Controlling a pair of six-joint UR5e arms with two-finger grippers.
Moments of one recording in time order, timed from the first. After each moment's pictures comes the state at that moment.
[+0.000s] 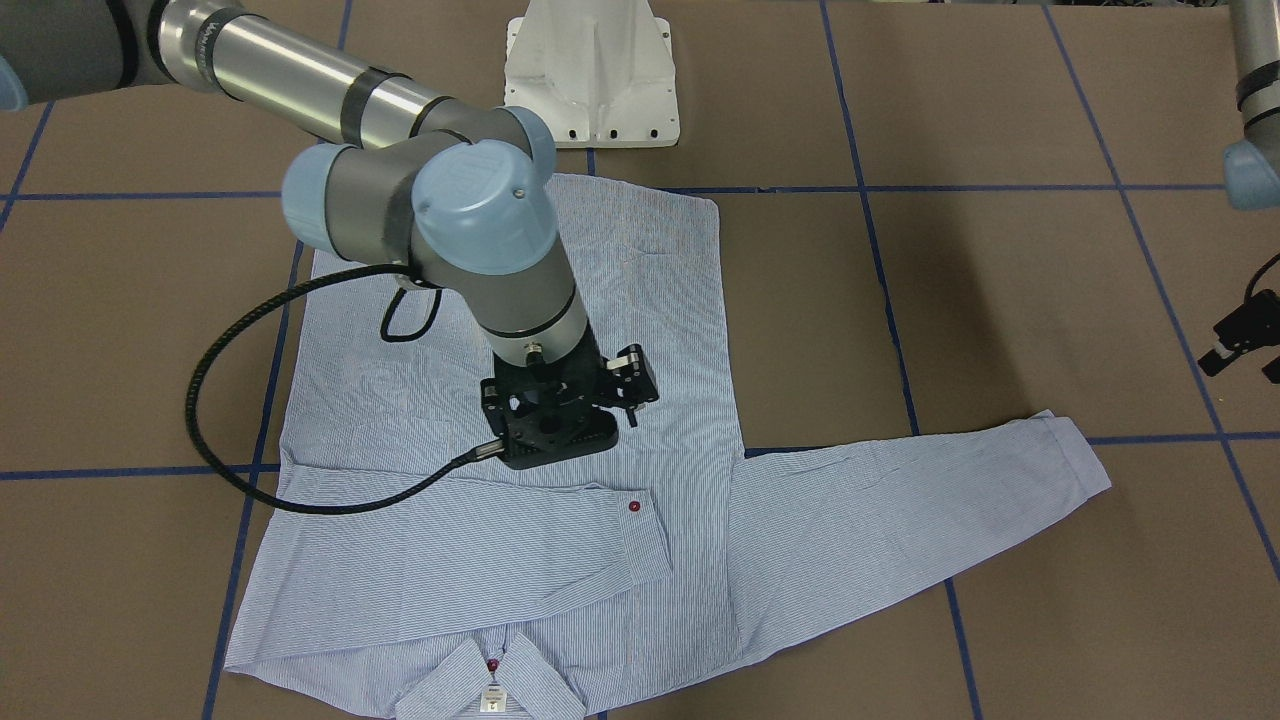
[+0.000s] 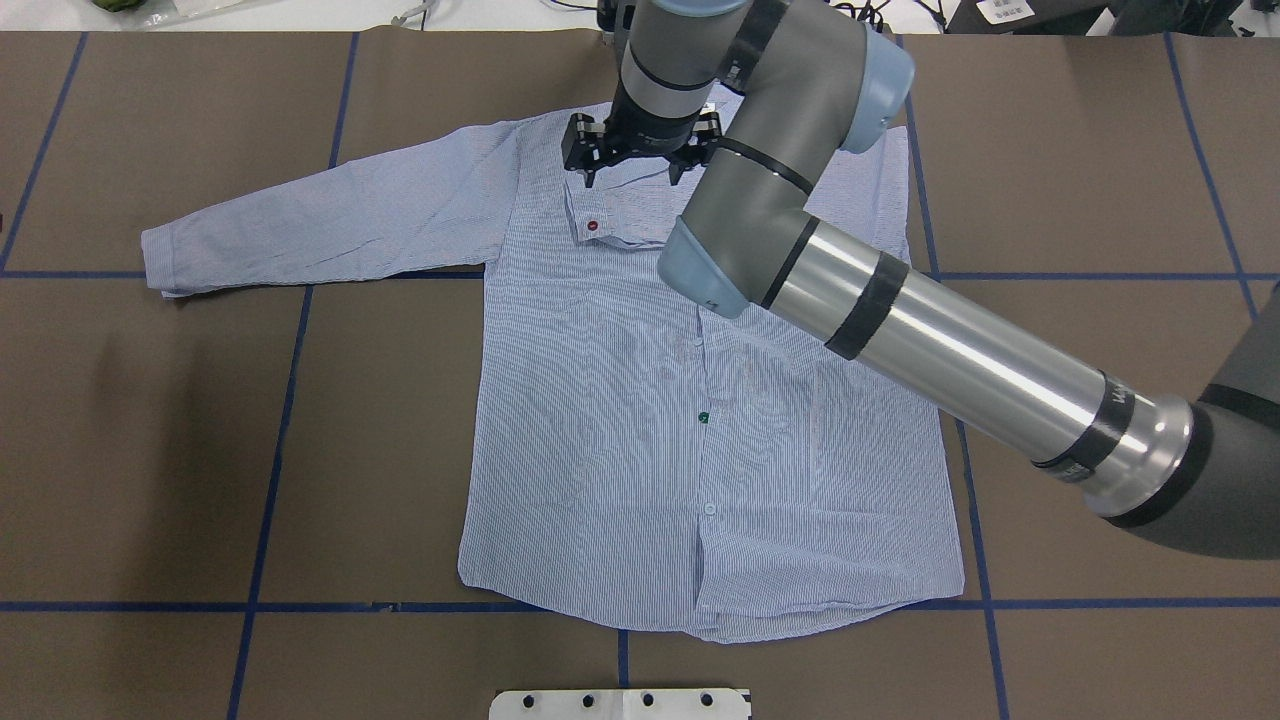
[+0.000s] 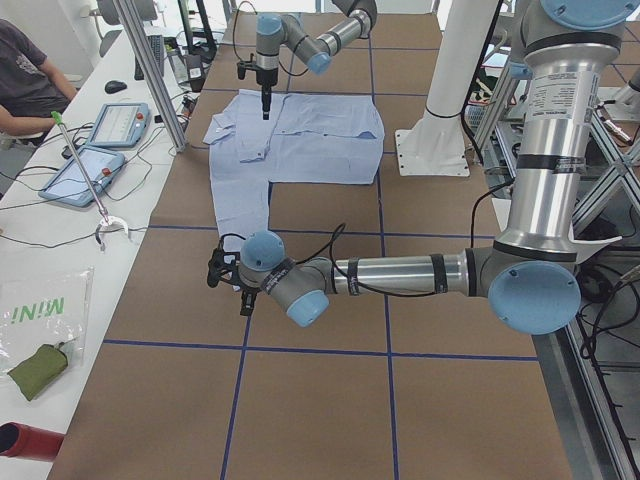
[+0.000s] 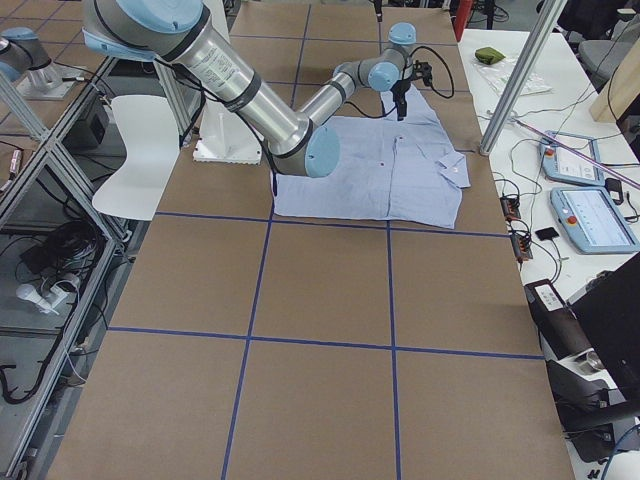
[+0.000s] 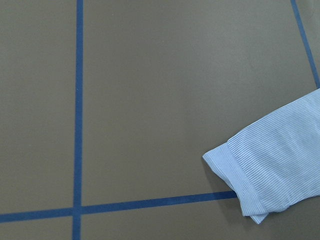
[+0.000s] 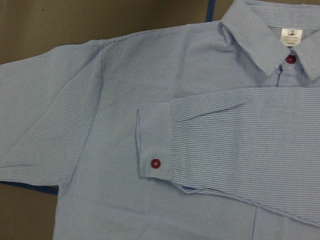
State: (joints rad) left arm -1.30 -1.64 -1.36 -2.51 -2.34 -0.78; right arm 0.78 -0.61 1.29 -1.40 2.06 0.95
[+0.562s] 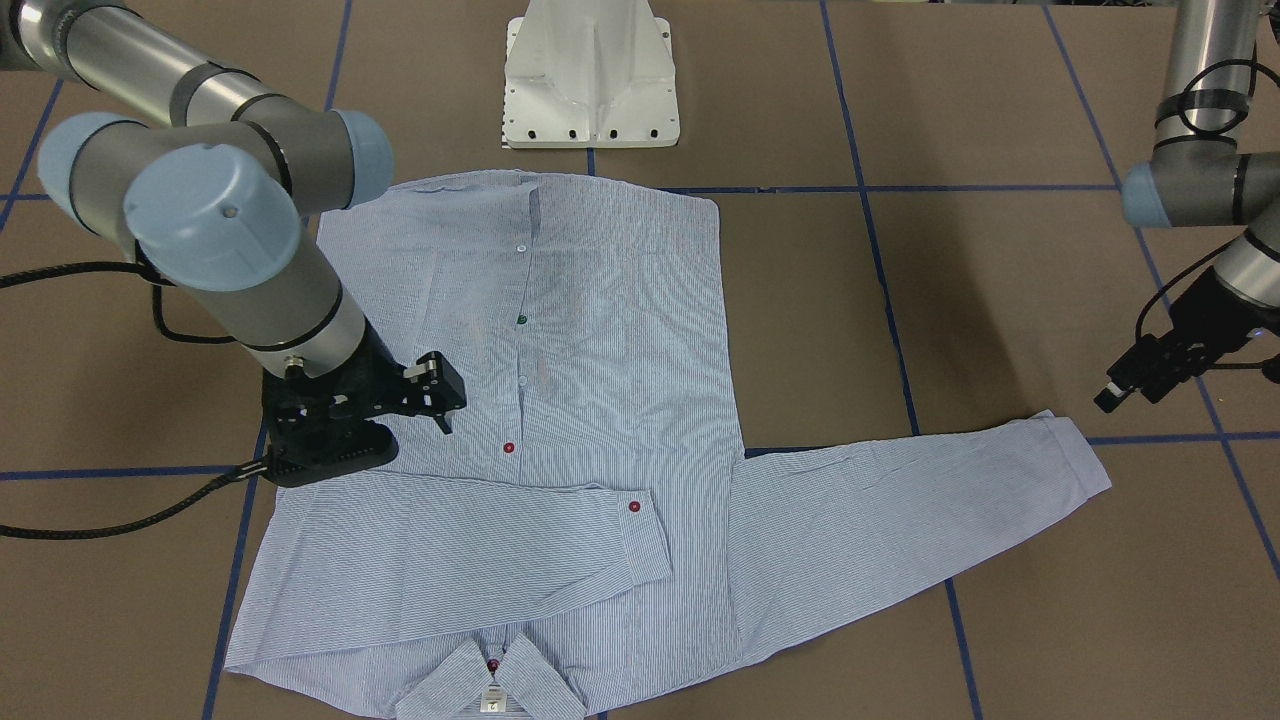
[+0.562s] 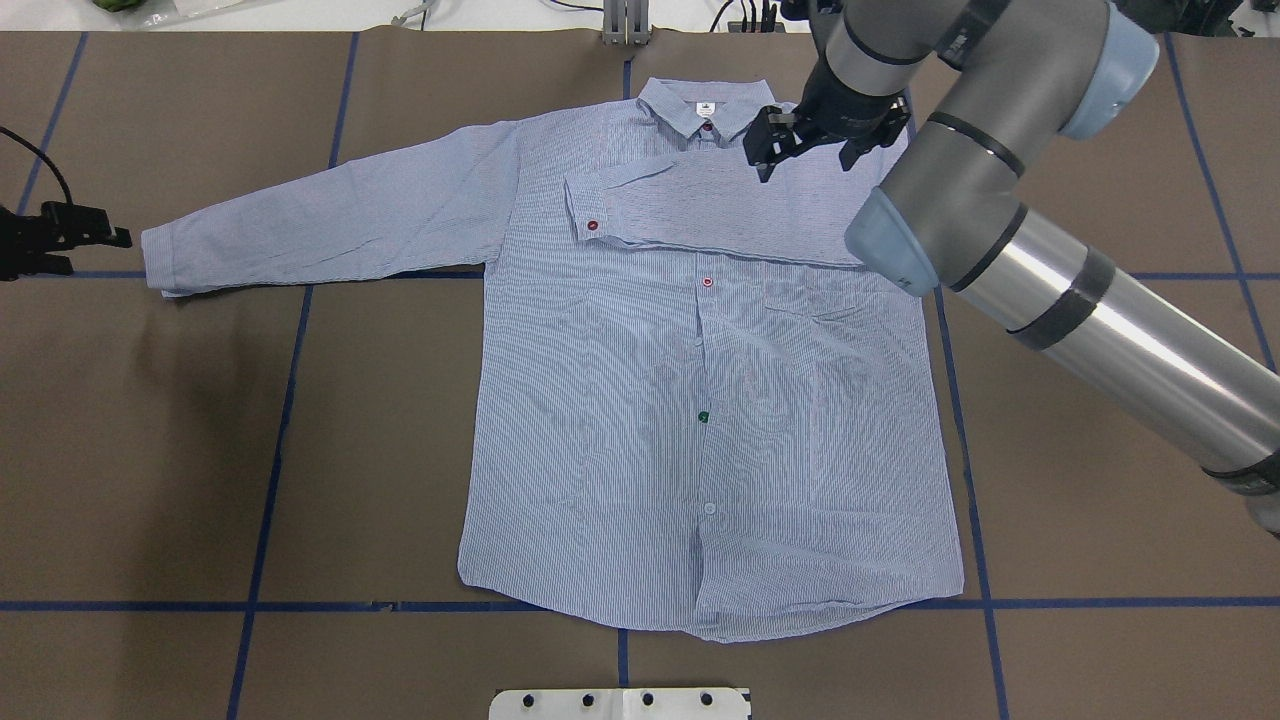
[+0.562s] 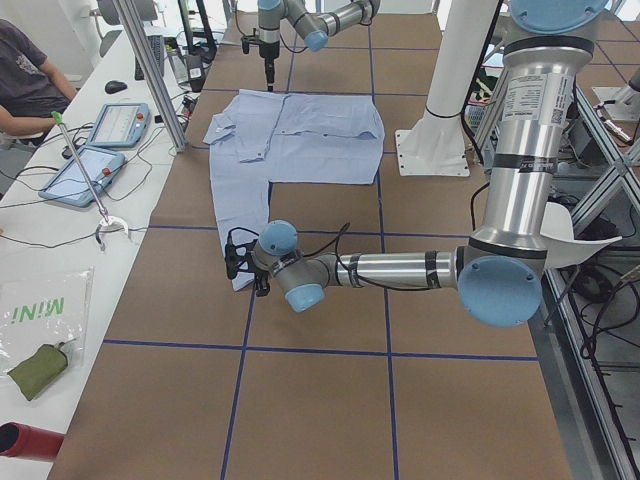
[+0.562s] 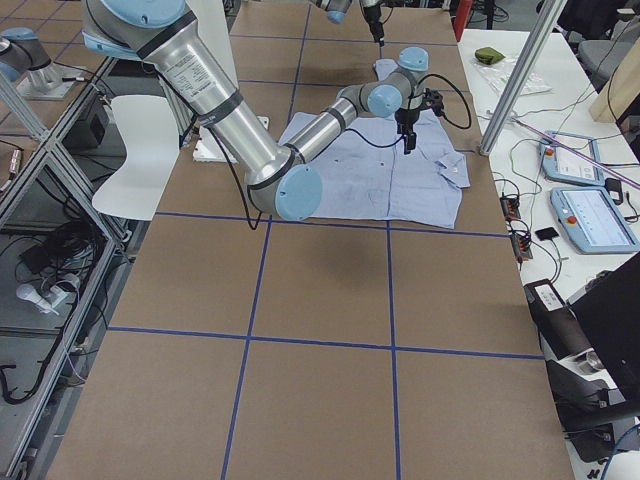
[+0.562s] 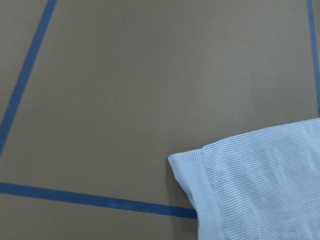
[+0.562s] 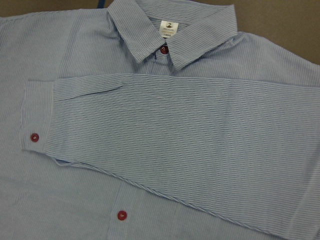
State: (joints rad) left arm -1.09 -1.68 -1.33 -2.67 -2.13 -1.25; right arm 0.92 -0.86 1.53 -1.55 2.13 0.71
